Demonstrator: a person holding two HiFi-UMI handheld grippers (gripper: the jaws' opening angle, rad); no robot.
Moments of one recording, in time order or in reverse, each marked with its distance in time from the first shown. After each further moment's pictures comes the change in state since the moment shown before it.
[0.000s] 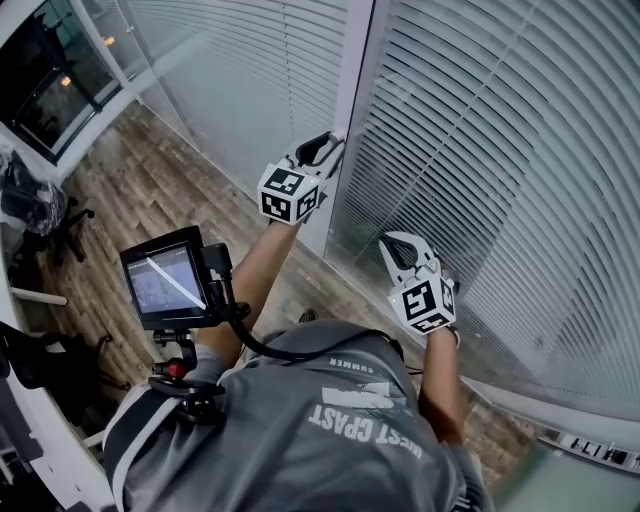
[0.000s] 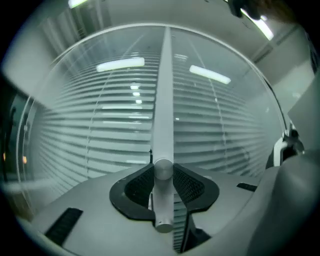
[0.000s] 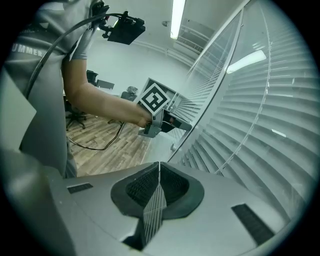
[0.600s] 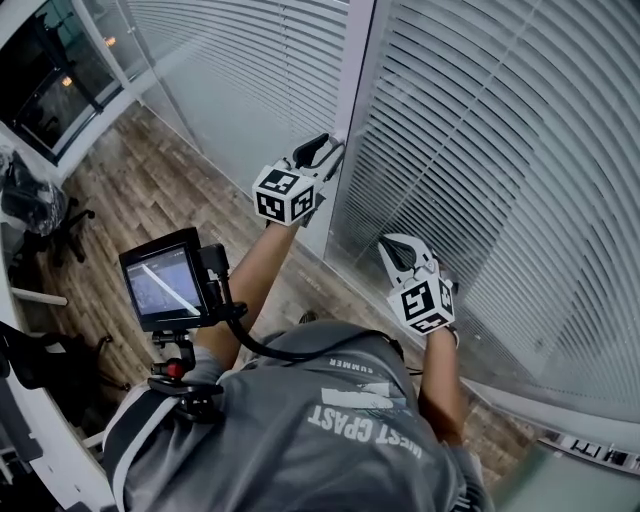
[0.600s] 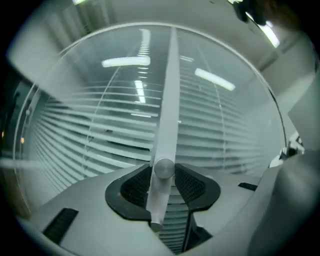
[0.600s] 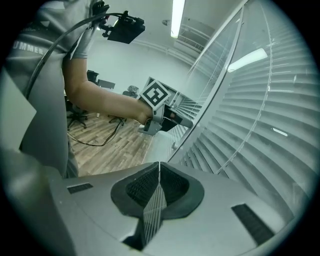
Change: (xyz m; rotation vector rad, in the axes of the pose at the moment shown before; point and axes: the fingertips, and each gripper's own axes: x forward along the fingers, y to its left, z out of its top) left arm -0.003 0.002 -0.004 -0.063 0.004 -0.015; right arm 0.004 0.002 -0.005 -0.003 0.009 0.016
